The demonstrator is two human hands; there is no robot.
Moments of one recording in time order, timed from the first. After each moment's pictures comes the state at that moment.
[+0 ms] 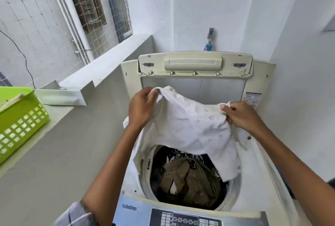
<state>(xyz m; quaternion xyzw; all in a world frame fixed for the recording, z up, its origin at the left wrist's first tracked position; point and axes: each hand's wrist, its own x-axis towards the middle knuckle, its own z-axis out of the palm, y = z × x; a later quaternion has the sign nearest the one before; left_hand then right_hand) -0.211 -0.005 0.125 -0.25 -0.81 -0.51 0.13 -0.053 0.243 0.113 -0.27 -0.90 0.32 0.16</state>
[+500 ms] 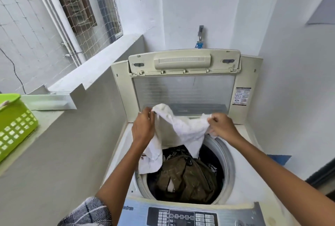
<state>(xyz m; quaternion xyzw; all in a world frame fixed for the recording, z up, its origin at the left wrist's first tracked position) -0.206 0.013 0.047 -0.20 -0.91 -0.35 0.11 -0.061 0.227 0.049 -0.29 -0.84 0.44 0.15</state>
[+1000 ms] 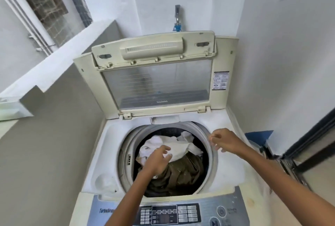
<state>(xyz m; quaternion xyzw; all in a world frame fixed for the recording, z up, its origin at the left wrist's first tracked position) -0.120 0.041 -0.056 -0.28 -0.87 -0.26 -0.30 0.019 0.266 -0.009 -0.34 -0.82 0.46 -0.04</state>
